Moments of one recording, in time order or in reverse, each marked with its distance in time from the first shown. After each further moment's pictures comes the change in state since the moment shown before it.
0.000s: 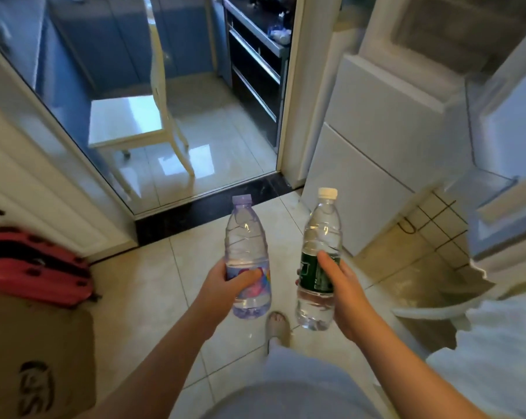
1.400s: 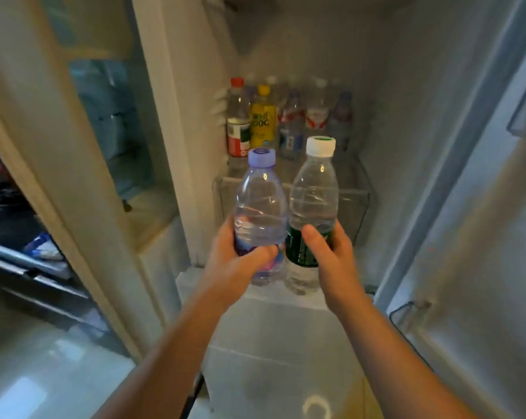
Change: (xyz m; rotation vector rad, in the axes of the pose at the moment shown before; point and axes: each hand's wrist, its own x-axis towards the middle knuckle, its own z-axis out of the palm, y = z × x) left_hand 0.561 0.433 0.314 0.110 -0.747 0.651; right_hand 0.427 -0.453 -0.119 0.055 0.636 -0.911
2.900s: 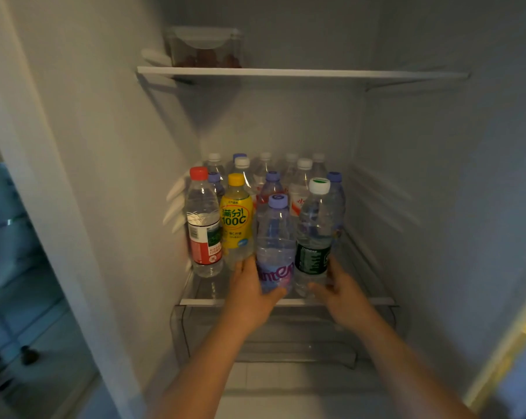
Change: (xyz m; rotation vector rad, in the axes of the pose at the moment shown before) left_hand 0.300 -0.107 0.037 0.483 -0.164 0.058; right_hand 0.259 0.082 -0.082 -0.572 0.027 -0.007
